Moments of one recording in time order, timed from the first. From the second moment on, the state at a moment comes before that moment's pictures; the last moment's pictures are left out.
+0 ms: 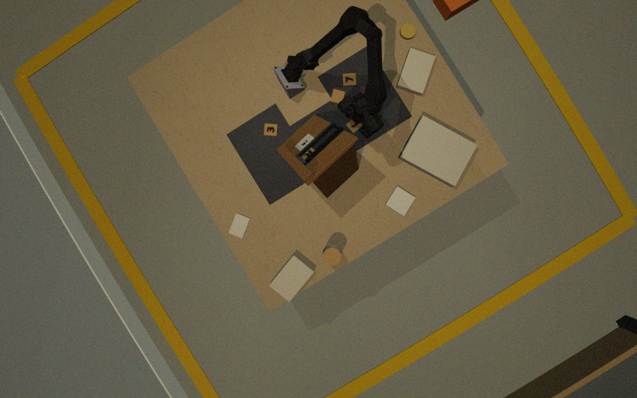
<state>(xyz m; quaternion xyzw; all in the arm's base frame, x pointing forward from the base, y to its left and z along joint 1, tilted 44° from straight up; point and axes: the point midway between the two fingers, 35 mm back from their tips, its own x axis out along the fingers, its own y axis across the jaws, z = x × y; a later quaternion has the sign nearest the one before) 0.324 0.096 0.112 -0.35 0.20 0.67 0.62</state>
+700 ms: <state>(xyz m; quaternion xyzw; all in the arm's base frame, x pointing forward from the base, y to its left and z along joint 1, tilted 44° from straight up) 0.324 0.113 0.095 -0.35 0.20 0.67 0.62</state>
